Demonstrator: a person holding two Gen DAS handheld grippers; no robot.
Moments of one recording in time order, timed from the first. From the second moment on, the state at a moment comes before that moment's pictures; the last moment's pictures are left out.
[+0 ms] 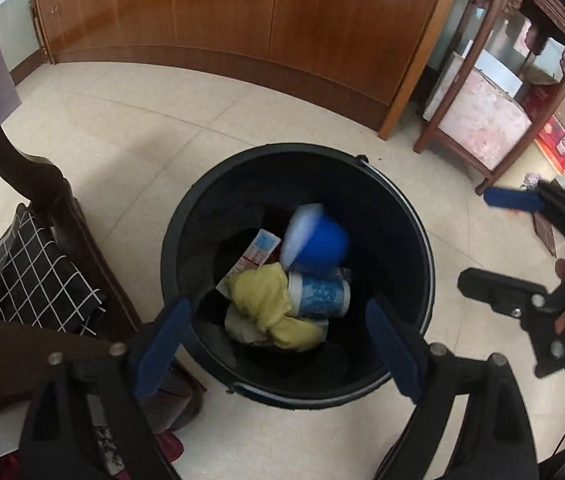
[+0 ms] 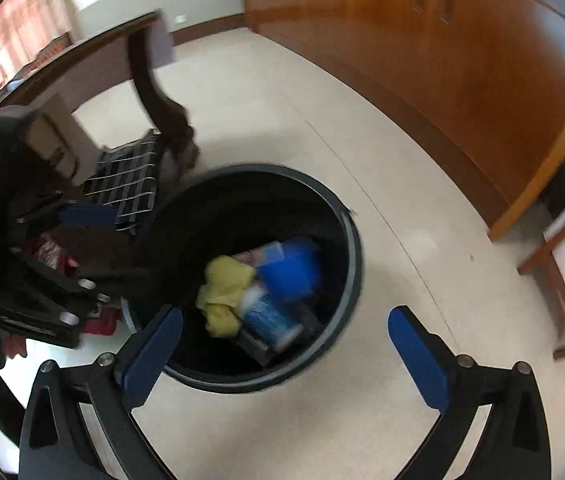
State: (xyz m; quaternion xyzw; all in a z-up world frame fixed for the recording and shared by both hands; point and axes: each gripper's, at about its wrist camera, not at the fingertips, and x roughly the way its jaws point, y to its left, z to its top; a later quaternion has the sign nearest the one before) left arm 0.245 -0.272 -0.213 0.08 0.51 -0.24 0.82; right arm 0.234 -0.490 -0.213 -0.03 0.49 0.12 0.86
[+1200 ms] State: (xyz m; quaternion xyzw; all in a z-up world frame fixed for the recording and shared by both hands) left arm 0.152 -0.137 -0.079 0.03 0.42 -0.15 0.90; right arm 0.138 -0.384 -0.079 -0.05 0.41 0.12 0.90
